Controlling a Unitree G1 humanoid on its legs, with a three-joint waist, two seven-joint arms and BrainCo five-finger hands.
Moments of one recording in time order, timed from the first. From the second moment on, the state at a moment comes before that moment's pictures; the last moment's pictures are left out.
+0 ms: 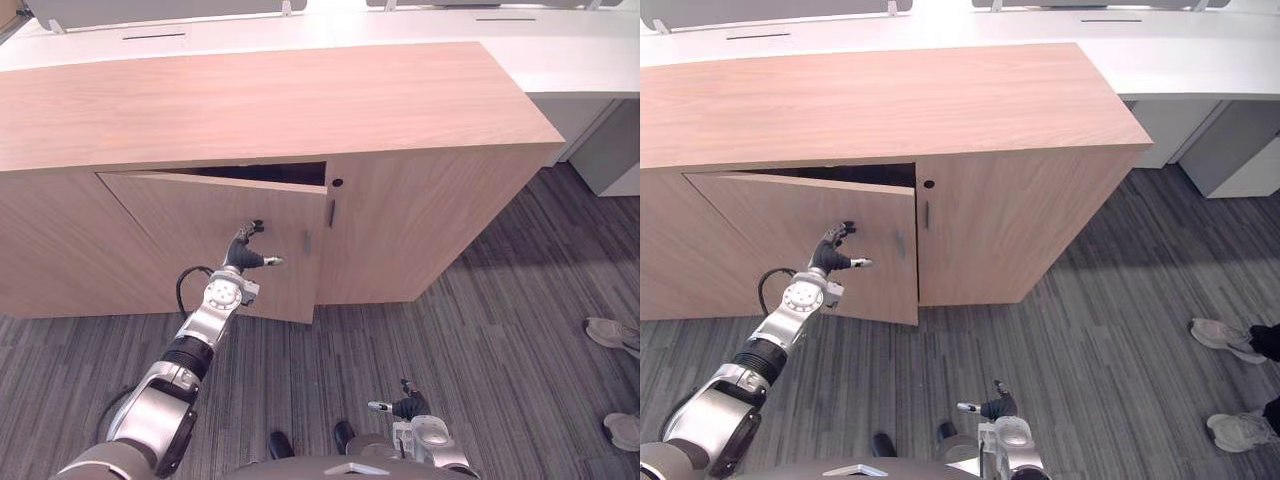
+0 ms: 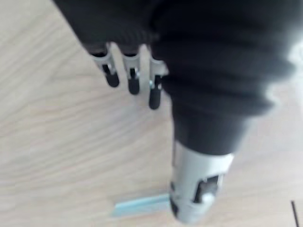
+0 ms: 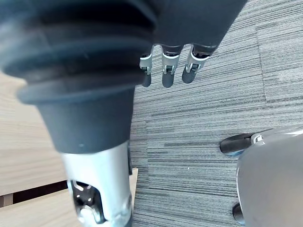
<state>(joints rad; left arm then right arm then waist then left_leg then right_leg) -0.50 0.22 -0.28 0.70 -0.04 -0.10 0.17 0.00 -0.07 -0.10 0.96 -0.06 -0.06 -0.11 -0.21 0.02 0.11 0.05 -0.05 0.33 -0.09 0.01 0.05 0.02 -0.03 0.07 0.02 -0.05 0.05</state>
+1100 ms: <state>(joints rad) 0.15 0.18 0.08 0.91 -0.05 -0.08 0.08 0.01 -0.09 -0.15 1.01 -0.03 -0.02 -0.12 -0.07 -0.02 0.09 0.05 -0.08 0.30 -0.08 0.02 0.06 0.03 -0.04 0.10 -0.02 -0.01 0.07</state>
